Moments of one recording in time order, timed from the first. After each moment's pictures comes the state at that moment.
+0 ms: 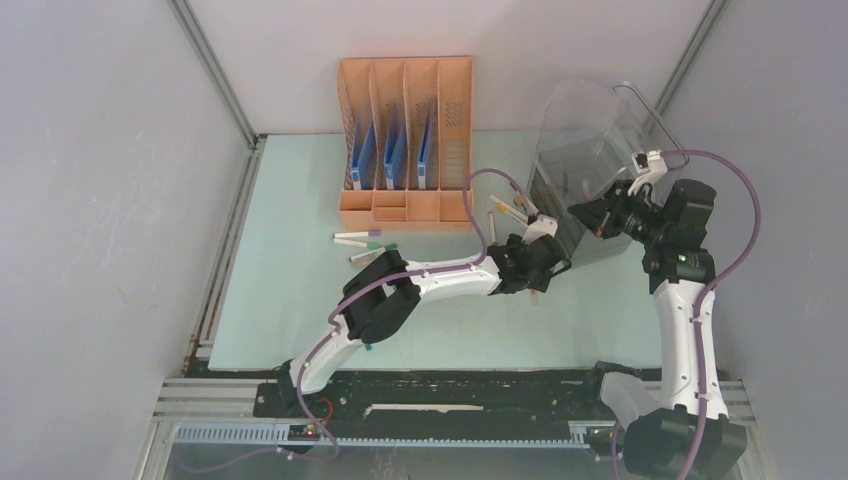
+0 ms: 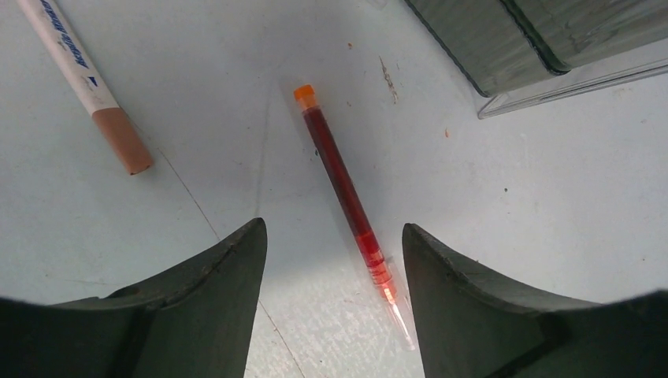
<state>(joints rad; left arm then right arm) -1.14 2.30 1.82 -0.37 -0.41 -0.57 -0.23 0.97 0.96 -0.35 -0.85 0.22</state>
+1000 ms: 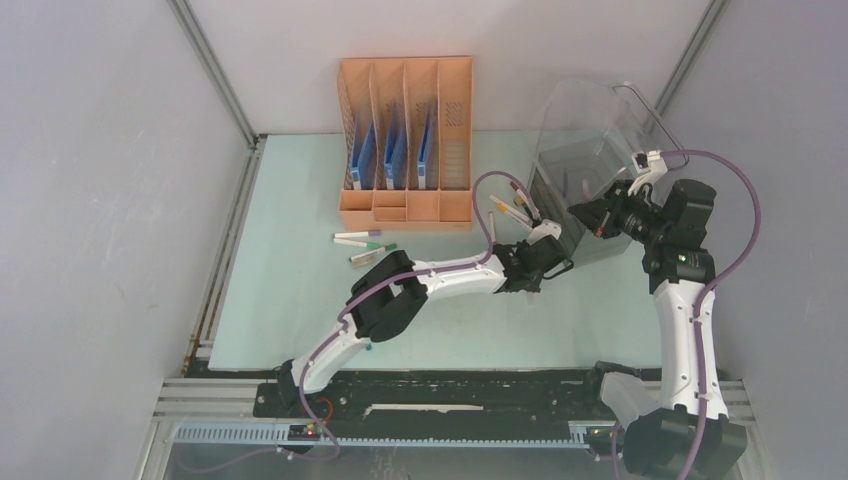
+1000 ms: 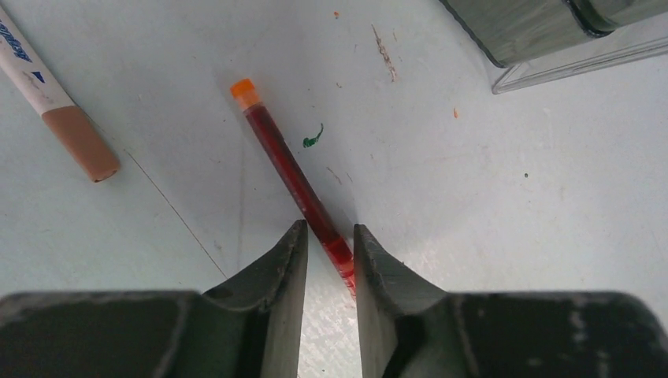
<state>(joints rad) -1.14 2.38 1.91 -0.45 -0.36 -0.53 -0.23 0.97 0.96 -0.35 -0.85 0.22</state>
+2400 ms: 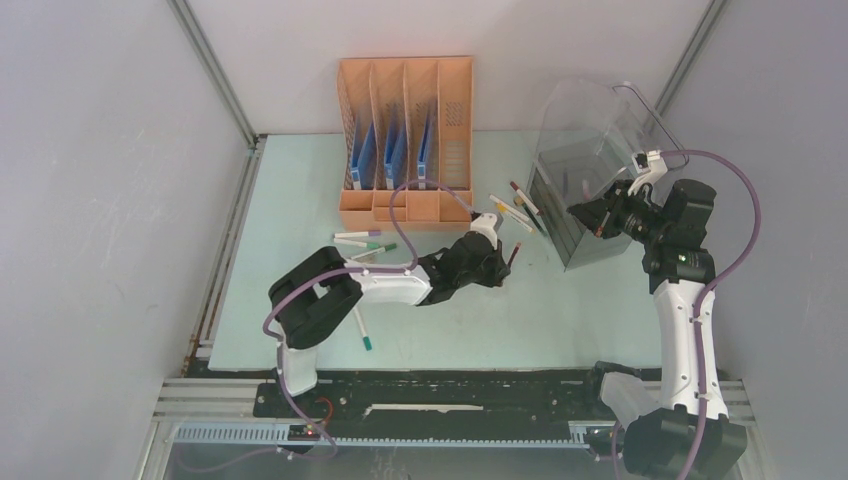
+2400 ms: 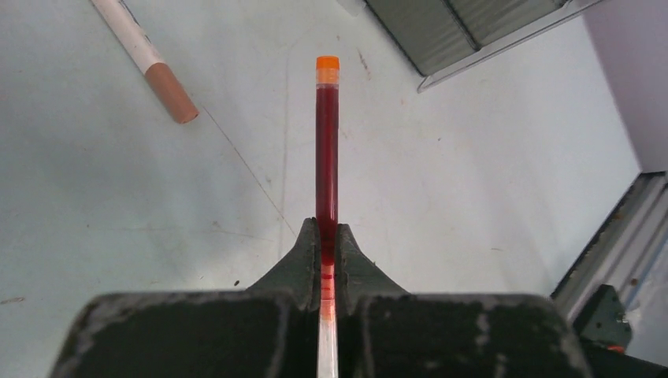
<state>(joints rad) -1.01 1.90 1.12 0.26 -0.12 -0.63 -0.23 0.97 0.96 -0.35 -0.85 0.22</state>
